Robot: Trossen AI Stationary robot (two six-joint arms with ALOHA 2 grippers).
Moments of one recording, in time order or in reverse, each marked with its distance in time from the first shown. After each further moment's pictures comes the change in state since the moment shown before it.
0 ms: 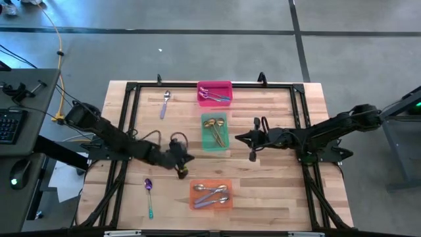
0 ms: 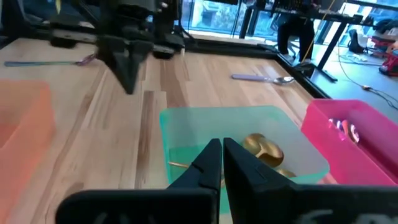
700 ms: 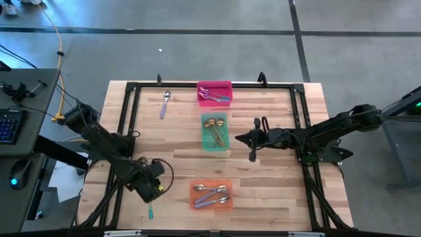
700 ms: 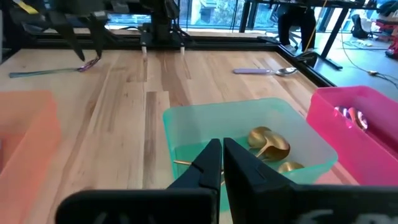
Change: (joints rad) left arm -0.419 -0.002 0.364 -1.188 0.243 -0.762; right arm 0.003 0.000 0.000 -0.009 0.001 0.080
